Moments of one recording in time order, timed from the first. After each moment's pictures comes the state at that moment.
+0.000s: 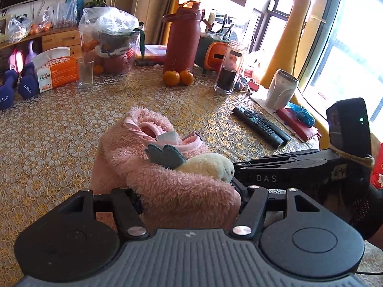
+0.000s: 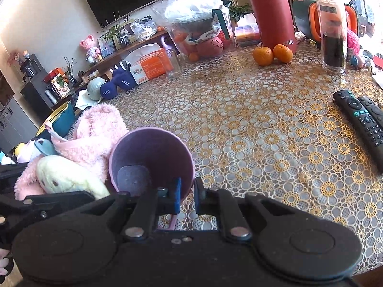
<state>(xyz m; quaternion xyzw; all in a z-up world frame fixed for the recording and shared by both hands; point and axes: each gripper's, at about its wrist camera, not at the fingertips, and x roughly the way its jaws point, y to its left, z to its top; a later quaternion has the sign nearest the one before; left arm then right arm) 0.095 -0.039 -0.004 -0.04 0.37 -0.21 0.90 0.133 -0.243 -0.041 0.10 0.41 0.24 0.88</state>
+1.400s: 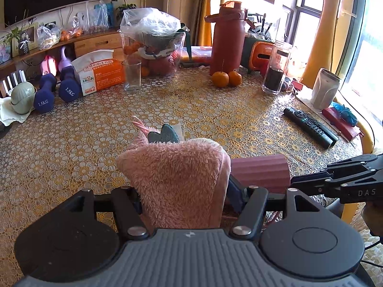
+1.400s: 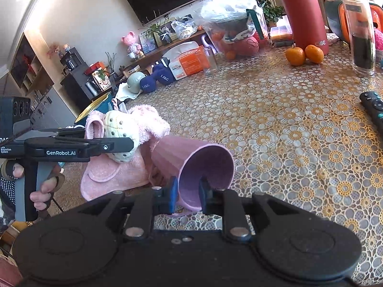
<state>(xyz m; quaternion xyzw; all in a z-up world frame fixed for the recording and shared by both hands) 0.109 0.005 -0.012 0.00 0.37 -0.13 0.92 0.122 -0.266 -0.044 0.11 0.39 0.35 0.85</state>
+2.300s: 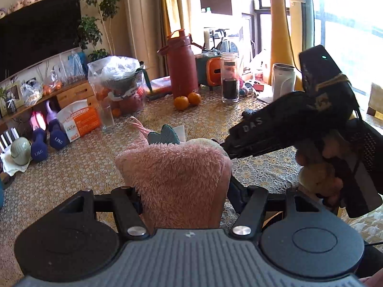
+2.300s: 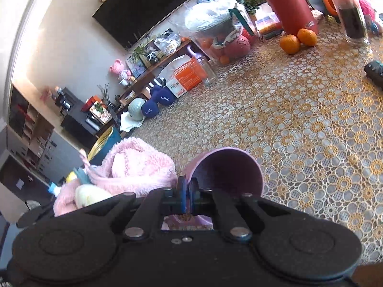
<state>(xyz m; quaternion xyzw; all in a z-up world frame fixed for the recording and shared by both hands) 0.026 -0.055 0.015 0.11 0.28 -0.18 0.94 0.135 -0.248 -0.034 0.25 0.40 0.31 0.83</state>
